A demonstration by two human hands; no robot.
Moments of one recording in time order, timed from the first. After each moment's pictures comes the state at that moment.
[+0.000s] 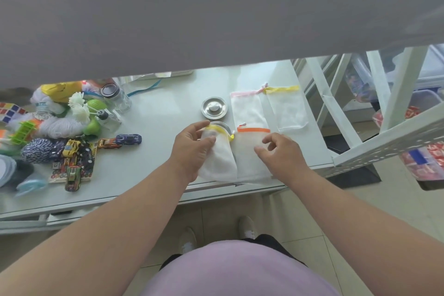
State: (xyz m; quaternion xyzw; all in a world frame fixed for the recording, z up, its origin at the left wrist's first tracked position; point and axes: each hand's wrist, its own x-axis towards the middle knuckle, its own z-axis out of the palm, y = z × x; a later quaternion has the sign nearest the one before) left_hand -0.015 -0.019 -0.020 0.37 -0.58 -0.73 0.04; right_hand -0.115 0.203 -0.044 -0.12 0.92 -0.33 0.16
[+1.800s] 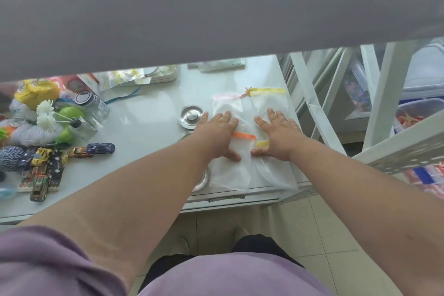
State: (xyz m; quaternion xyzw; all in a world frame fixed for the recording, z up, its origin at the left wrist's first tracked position) left_hand -0.153 0.036 -0.043 0.06 -0.97 -0.05 -0.22; right_hand -0.256 0.233 -0.067 -0.33 0.91 0.00 0.25
